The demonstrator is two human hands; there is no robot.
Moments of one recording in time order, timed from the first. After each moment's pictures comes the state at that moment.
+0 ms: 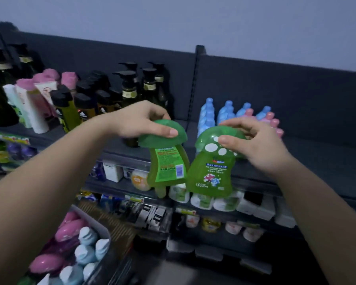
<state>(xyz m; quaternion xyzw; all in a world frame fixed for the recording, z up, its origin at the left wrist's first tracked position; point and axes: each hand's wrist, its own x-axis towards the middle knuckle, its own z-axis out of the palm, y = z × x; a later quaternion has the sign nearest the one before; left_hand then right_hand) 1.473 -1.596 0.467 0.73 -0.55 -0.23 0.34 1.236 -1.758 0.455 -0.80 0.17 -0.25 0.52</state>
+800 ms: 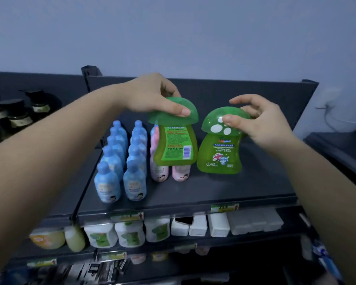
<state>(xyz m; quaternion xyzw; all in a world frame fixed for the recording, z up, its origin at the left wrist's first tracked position) 1.285 -1.871 0.567 0.64 -0.70 -0.16 0.27 1.029 -1.960 0.516 -0.76 0.31 -0.41 0.40</state>
